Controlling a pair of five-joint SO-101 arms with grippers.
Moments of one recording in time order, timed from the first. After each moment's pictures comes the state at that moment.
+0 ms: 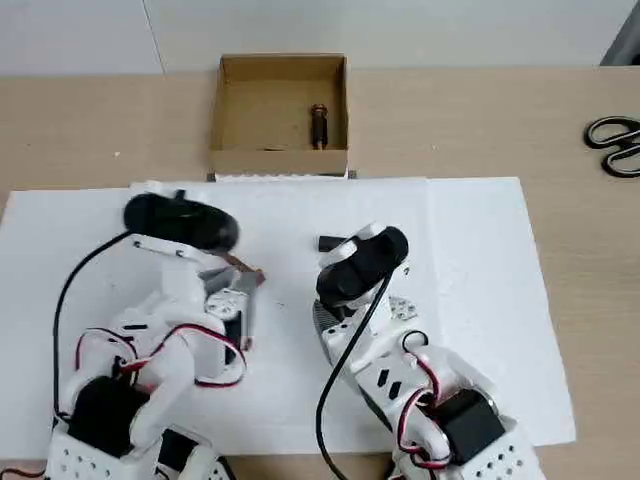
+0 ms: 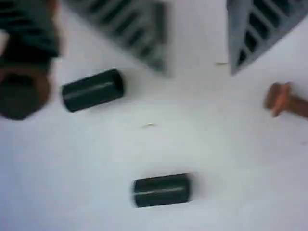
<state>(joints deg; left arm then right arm) 17.4 -69.1 43.5 79.9 15.6 -37.3 -79.9 62.9 61.0 -8.0</state>
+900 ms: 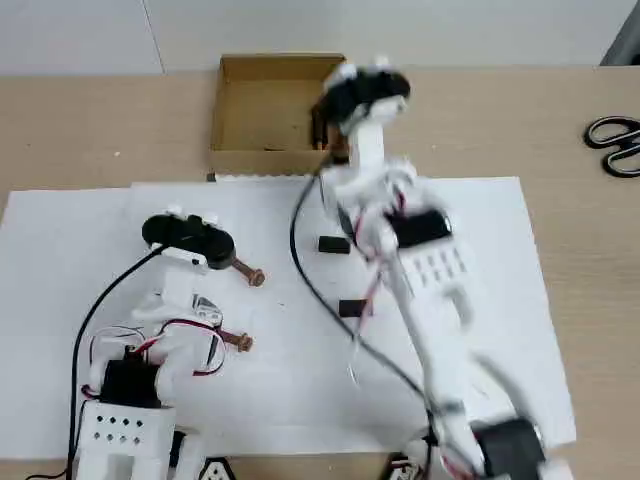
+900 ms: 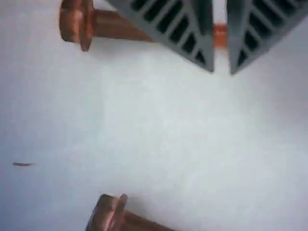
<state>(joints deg) 2.5 -69.1 67.9 69.9 -3.8 -21.3 -13.2 15.6 43.3 -5.9</state>
